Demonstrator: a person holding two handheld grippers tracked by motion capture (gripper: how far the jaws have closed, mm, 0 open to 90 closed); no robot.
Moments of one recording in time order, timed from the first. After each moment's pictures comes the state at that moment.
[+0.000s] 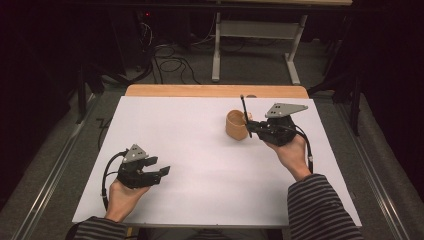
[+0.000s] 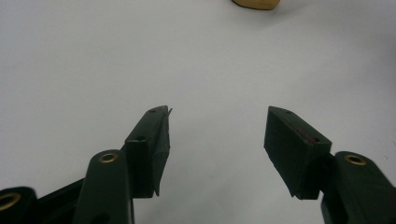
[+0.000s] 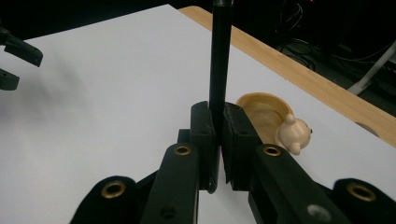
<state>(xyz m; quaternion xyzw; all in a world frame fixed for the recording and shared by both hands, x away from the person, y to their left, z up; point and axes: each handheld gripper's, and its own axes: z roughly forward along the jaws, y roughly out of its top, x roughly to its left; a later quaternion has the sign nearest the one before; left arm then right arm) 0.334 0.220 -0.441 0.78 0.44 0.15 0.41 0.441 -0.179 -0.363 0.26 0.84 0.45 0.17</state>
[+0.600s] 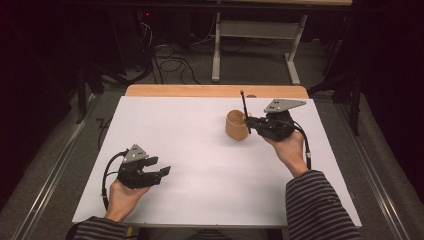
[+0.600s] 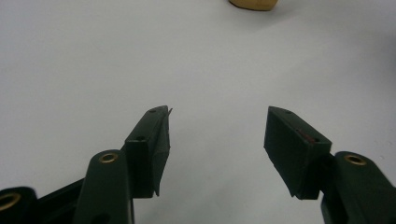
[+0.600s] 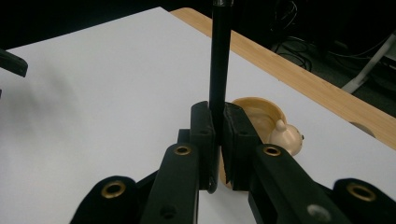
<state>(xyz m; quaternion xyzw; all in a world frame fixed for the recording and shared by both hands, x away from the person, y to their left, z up) 0.333 0.219 -0.440 0.78 0.43 0.15 0.42 0.453 -0.176 -0.362 0.27 0.83 0.45 0.17</state>
